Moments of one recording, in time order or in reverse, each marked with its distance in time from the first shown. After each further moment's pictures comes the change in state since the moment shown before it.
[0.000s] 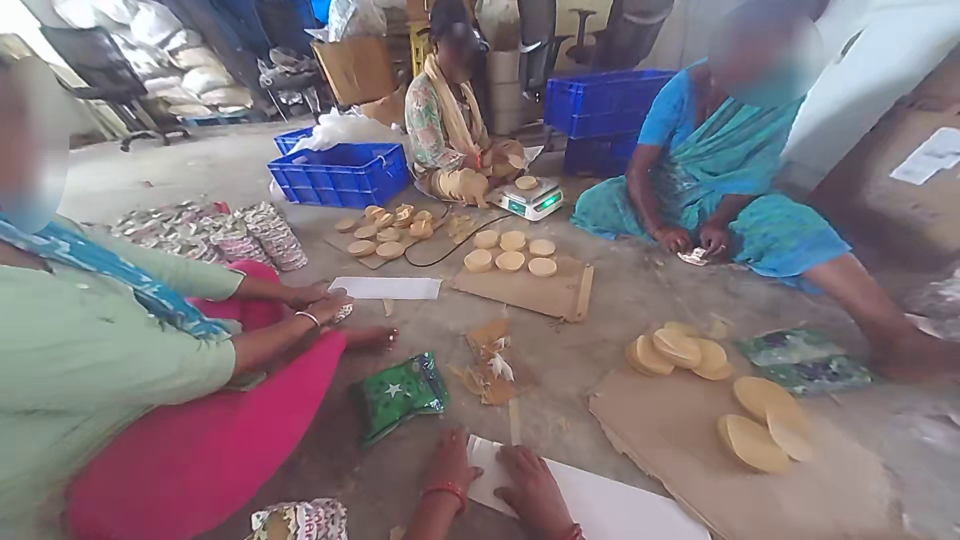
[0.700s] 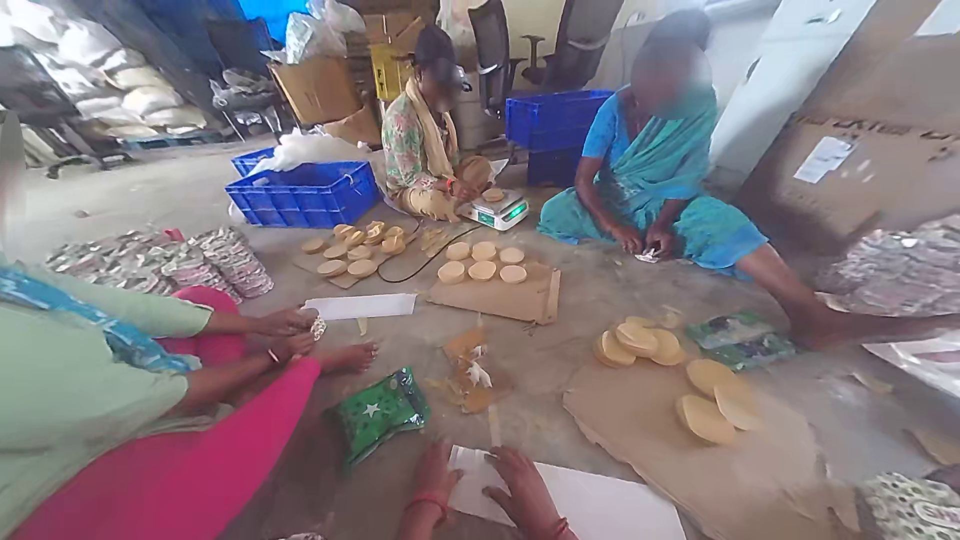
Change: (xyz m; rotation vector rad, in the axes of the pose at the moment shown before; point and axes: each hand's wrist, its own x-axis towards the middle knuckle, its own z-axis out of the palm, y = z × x) left_hand 0.002 -0.003 -0.004 -0.085 0.002 0.071; right_hand 0.000 -0.005 -0.021 0.107 0.001 0.089
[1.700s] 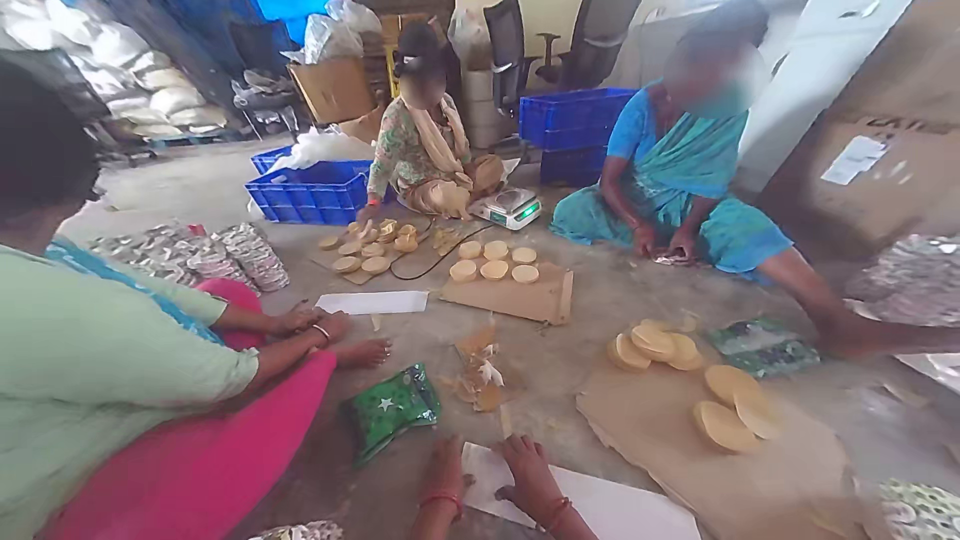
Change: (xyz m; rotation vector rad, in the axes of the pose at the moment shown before) left_hand -0.004 0.004 0.002 0.096 -0.005 -0.054; right_hand 0.034 -0.020 -0.020 -0.170 -0.352 0.218
